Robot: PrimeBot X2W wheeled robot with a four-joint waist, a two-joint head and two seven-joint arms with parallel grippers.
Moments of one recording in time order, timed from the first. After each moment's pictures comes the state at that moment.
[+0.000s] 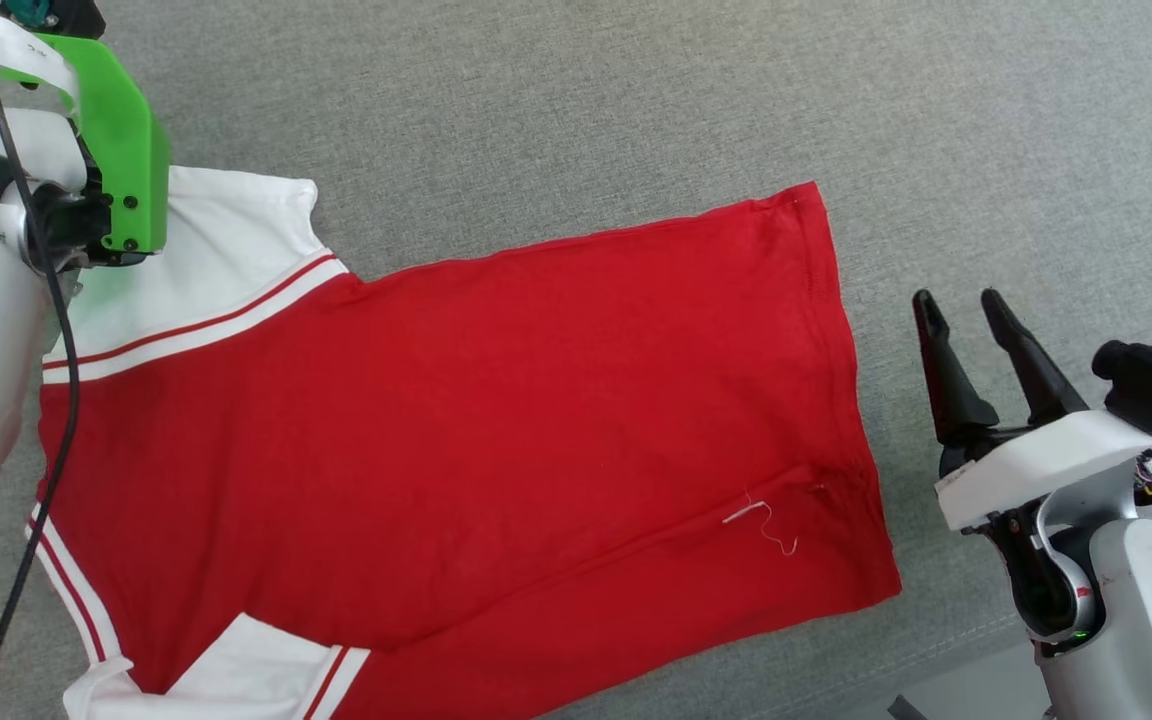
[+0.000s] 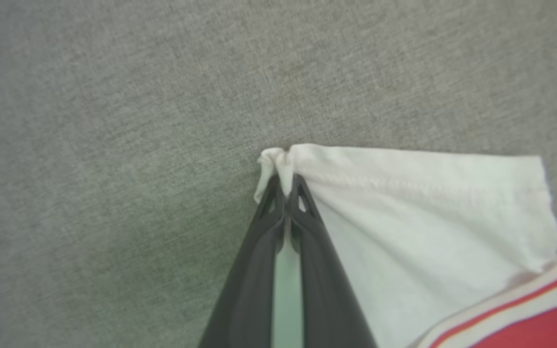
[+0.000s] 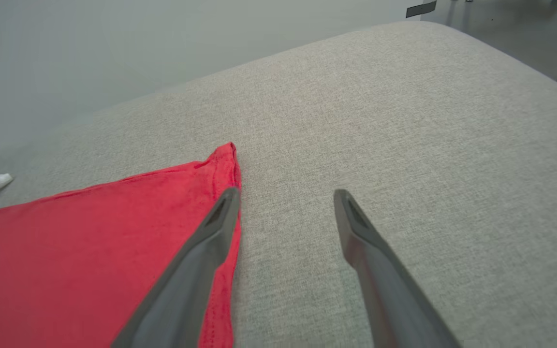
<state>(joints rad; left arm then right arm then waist) -1.15 0.52 -0.62 0.91 -0.72 -0.13 0.81 -0.27 -0.16 0.09 0.13 0.49 0.13 -0.06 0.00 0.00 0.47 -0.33</state>
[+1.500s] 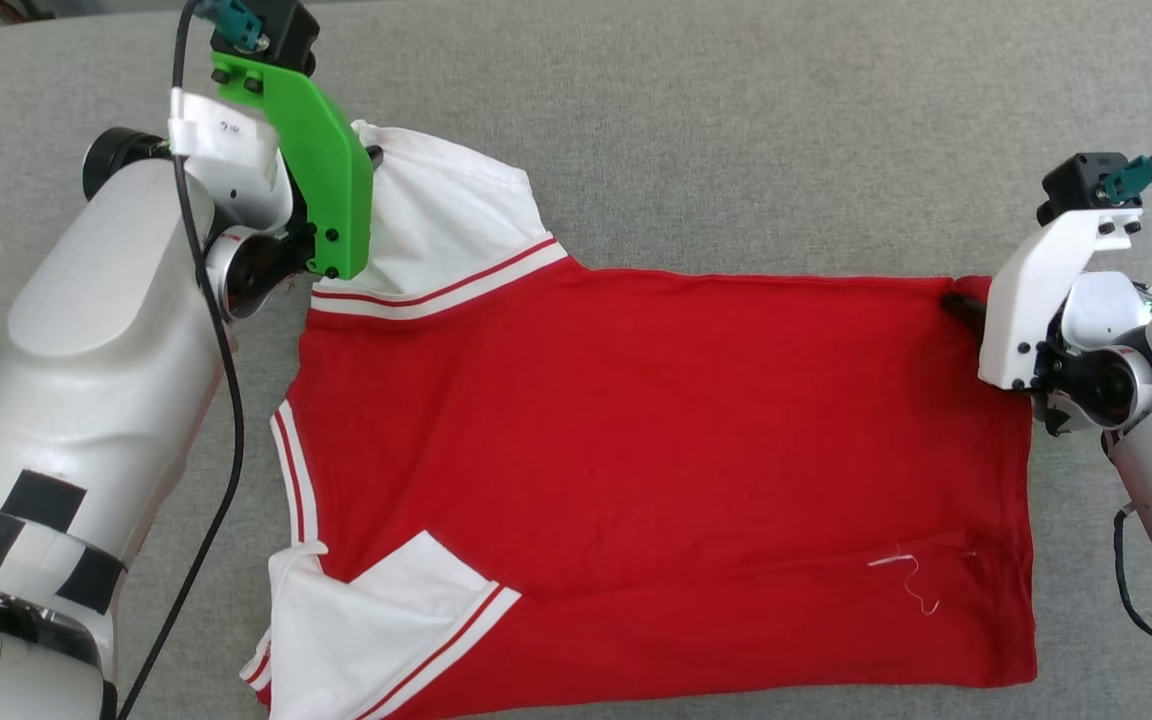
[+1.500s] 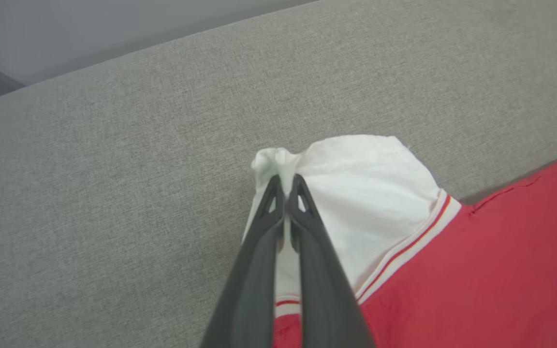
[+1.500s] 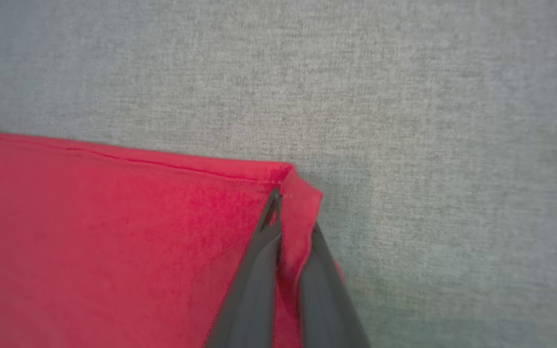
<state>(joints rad) -1.07 0.39 -0.69 0.73 -0.81 -0.13 0.50 -0.80 -0.36 0.41 0.72 0.74 0.13 0.58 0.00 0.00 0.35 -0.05</state>
